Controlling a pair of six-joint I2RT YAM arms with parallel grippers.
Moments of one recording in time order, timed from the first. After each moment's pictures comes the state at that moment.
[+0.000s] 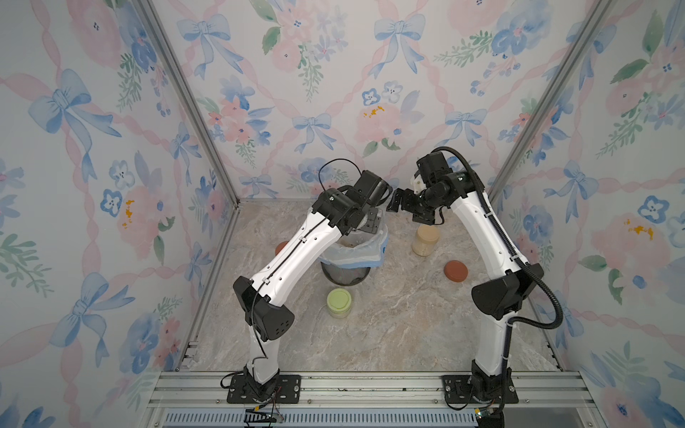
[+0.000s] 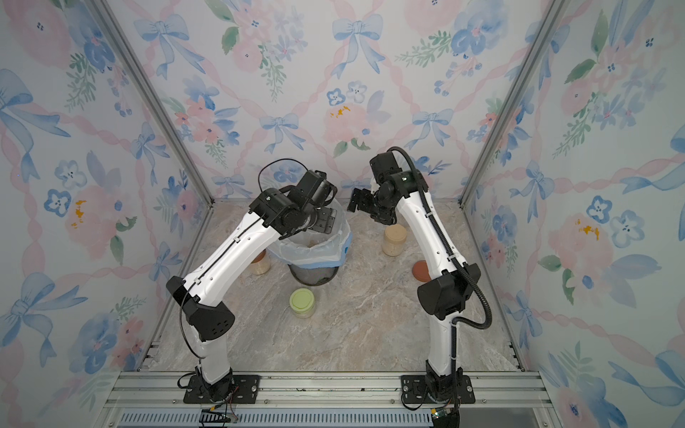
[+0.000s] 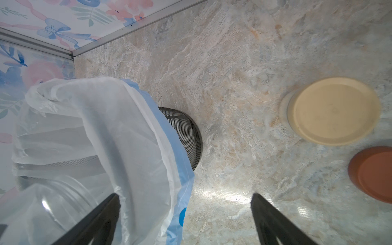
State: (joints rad) left arm -0.73 1.90 2.27 -1.23 -0.47 -0.30; right arm 0.39 2.02 2.36 -1.34 -0.19 0.57
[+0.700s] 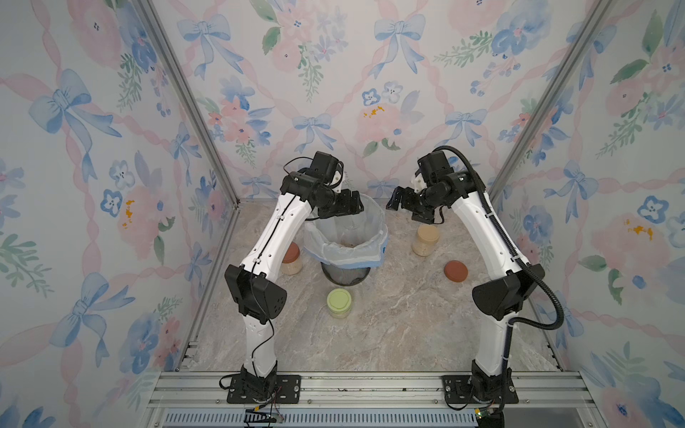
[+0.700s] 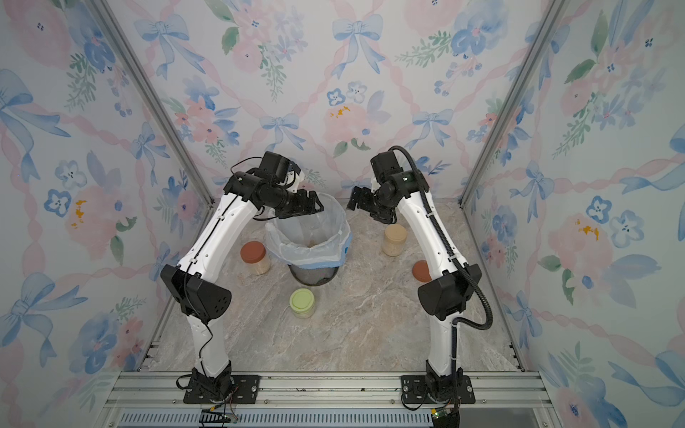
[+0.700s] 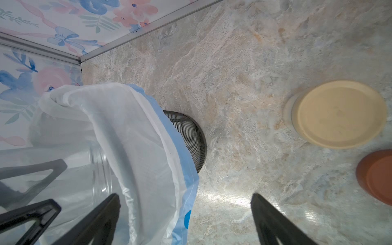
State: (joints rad) left arm -0.42 1.98 2.29 -1.20 0.33 -0.42; right arm 0.39 2.02 2.36 -1.32 -0.20 0.59
